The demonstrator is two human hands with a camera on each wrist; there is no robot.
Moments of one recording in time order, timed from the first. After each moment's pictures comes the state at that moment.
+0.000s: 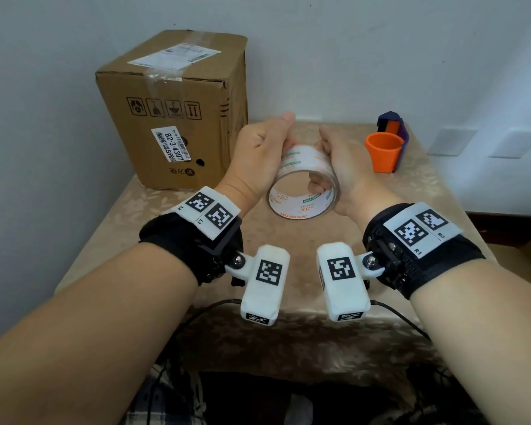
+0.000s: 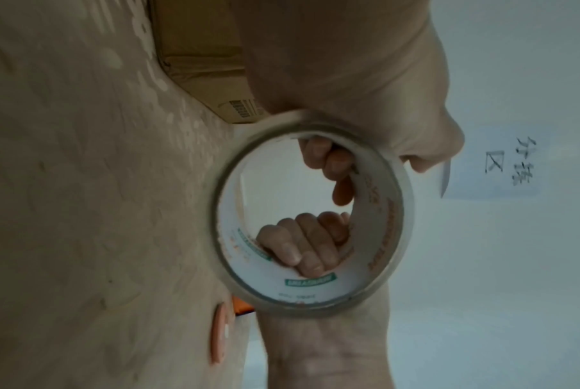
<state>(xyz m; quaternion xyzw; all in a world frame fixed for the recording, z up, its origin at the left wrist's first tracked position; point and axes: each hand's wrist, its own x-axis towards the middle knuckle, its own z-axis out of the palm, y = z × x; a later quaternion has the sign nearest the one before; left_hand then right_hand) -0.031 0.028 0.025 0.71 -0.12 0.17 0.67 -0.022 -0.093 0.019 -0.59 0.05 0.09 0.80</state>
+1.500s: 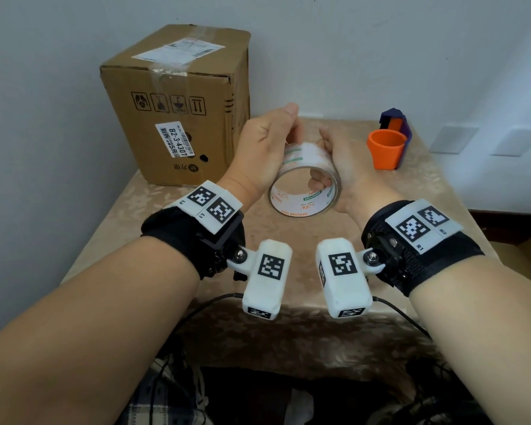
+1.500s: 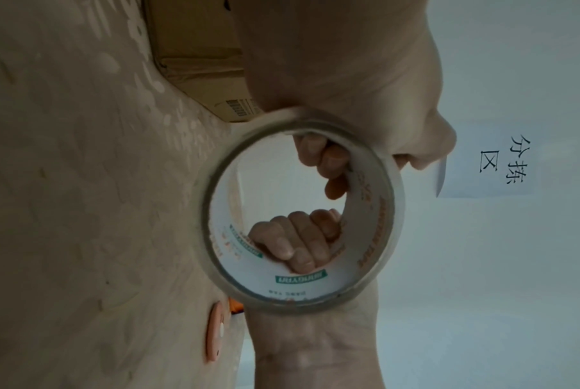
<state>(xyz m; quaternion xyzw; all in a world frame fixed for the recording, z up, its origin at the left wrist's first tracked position) -0.035 0.033 0.029 0.74 -0.15 0.17 0.63 -0.024 -0.086 0.021 -0.56 0.08 0.10 0.82</state>
